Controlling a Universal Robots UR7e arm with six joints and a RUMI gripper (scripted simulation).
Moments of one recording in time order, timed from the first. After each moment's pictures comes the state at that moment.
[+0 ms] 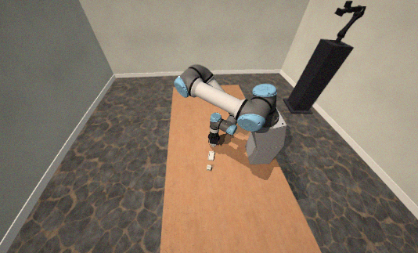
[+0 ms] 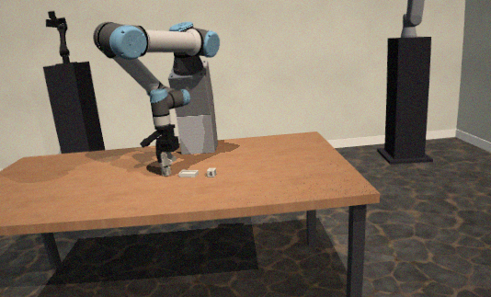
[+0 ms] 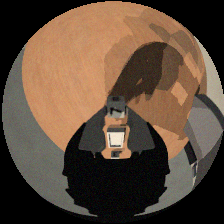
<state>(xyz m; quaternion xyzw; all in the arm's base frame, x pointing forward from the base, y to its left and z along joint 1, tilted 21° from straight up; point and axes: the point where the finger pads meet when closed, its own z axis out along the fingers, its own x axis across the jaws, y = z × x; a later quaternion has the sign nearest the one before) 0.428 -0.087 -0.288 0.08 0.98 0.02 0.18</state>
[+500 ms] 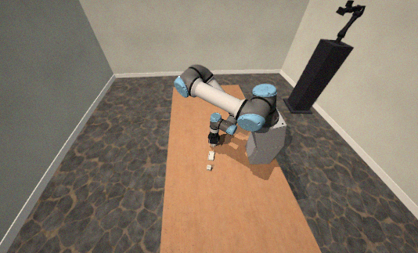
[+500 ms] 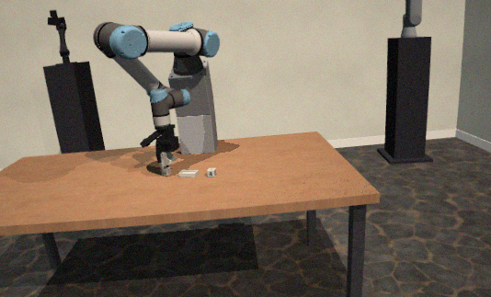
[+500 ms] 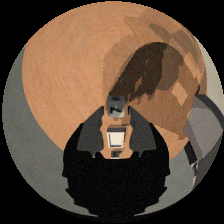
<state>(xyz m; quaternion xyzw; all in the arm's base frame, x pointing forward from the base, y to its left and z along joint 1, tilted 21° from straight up) 0.428 -0.087 -0.288 0.08 0.98 0.02 0.18</state>
